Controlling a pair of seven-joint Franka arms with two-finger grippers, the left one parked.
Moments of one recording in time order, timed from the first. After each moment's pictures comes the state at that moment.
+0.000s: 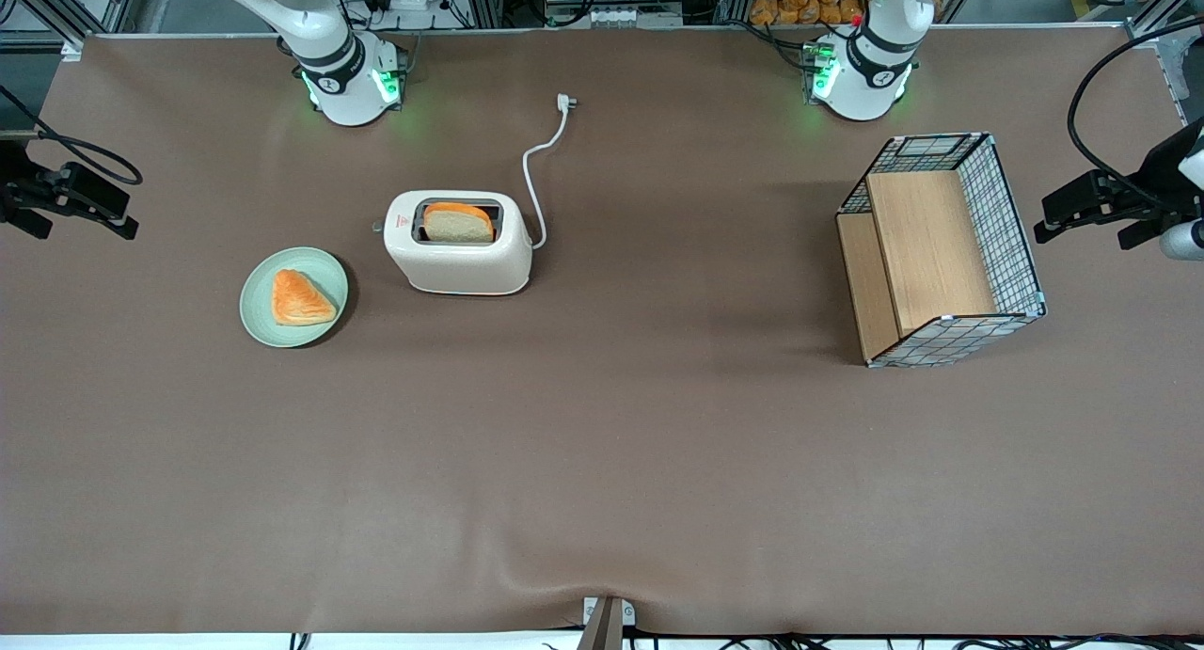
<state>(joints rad) 0.01 0.00 -0.03 -1.53 0.00 1.57 -0.01</state>
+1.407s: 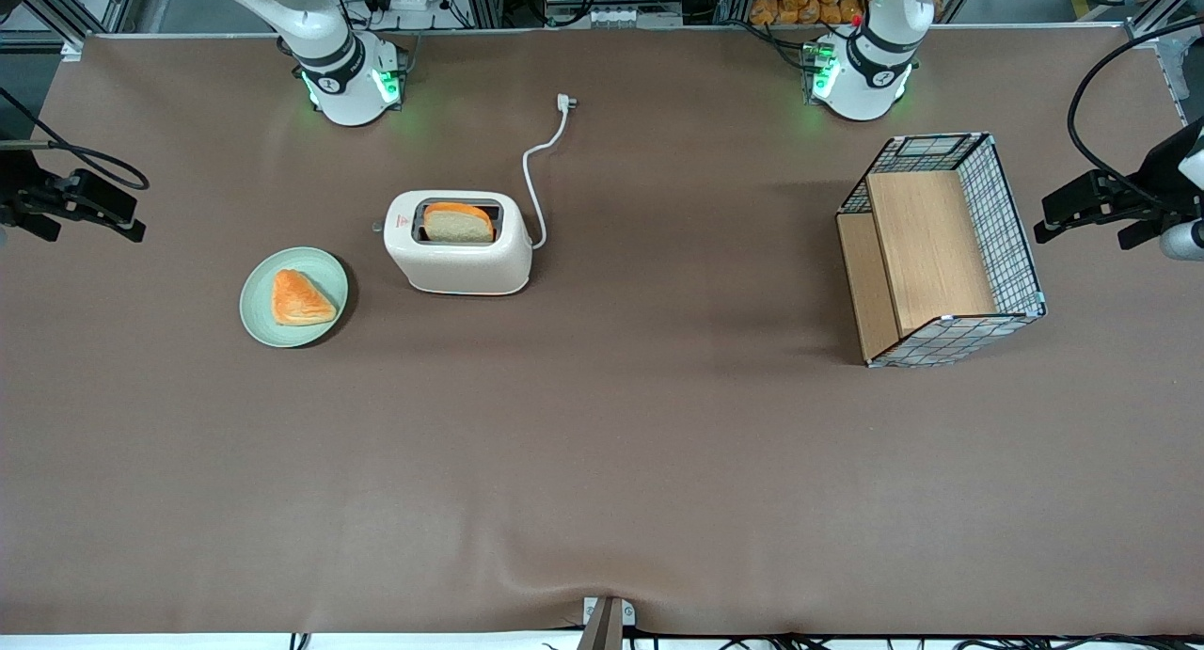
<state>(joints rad) 0.01 0.01 -0.03 -1.54 0.00 1.55 -0.01</state>
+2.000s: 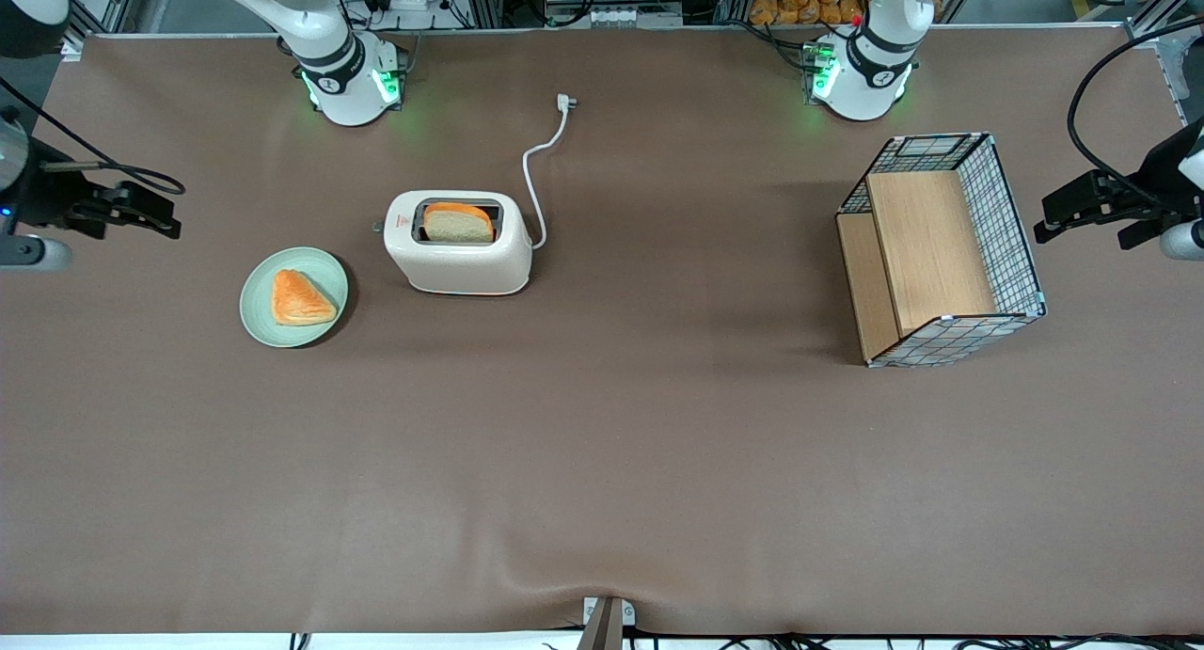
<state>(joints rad) 0.01 0.03 -0.02 -1.60 0.01 1.48 -0.01</state>
